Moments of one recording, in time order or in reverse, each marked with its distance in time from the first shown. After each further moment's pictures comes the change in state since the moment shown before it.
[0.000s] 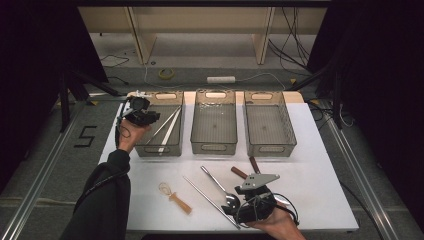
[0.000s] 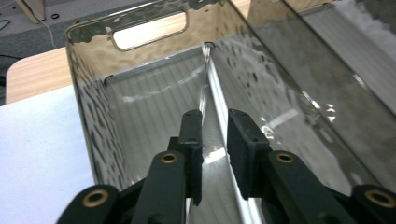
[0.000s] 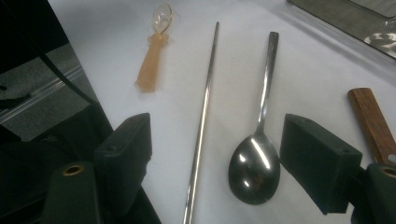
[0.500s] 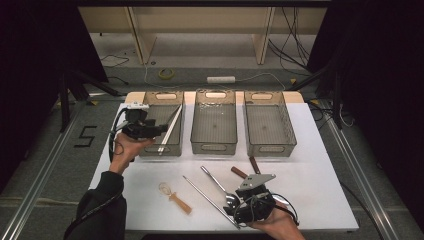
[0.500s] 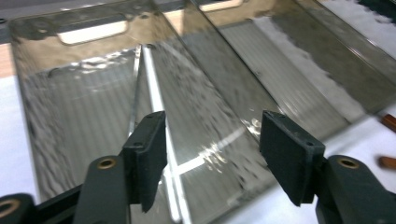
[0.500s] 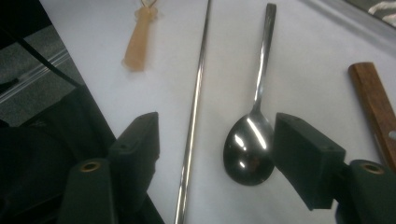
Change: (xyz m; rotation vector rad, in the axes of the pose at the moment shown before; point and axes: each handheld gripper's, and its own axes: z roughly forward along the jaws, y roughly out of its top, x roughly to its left) left arm -0.033 -0.026 -0.052 -0.051 -0.164 -0.013; right arm -0.001 -0.002 0.005 0.084 -0.028 0.005
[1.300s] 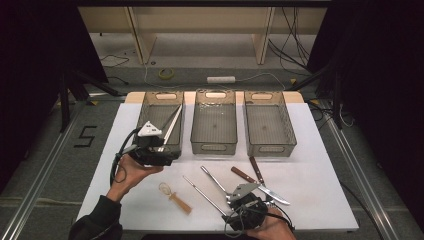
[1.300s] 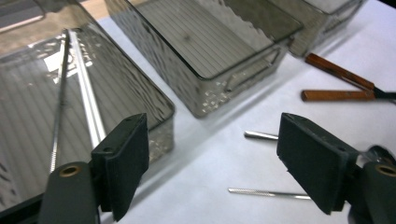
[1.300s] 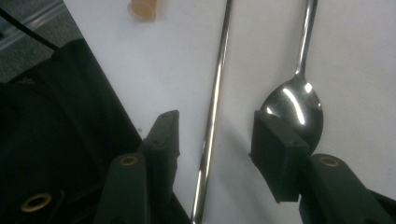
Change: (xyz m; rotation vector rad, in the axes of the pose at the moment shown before) left arm -0.065 -0.038 -0.025 0.028 -0.093 0.158; right arm 0.017 -0.008 0.020 0.147 -0.007 -0.058
